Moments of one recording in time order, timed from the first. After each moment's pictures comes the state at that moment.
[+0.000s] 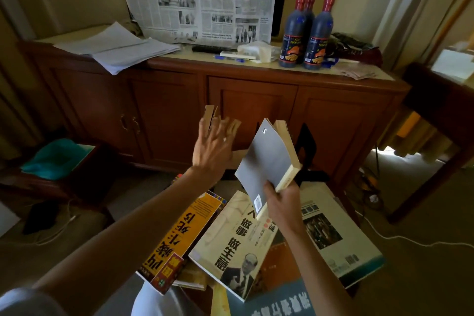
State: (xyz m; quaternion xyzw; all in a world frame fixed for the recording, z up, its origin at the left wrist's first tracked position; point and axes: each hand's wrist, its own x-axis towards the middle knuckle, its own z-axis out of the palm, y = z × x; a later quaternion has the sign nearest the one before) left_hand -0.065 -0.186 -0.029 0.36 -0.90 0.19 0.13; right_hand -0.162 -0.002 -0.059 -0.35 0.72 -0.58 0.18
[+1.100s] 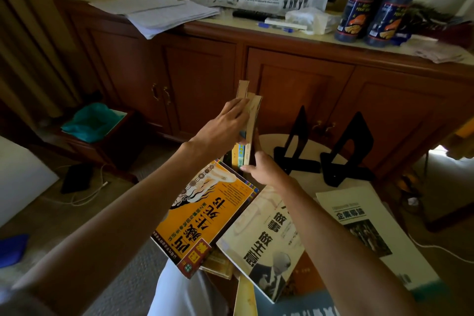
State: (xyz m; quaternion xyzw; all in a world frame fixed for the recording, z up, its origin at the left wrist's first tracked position) left_hand -0.004 -0.236 -0.028 0.26 -0.95 0.04 0.17; right_hand -0.147 -0.156 -0.106 -0.54 0.75 -0.23 0.30
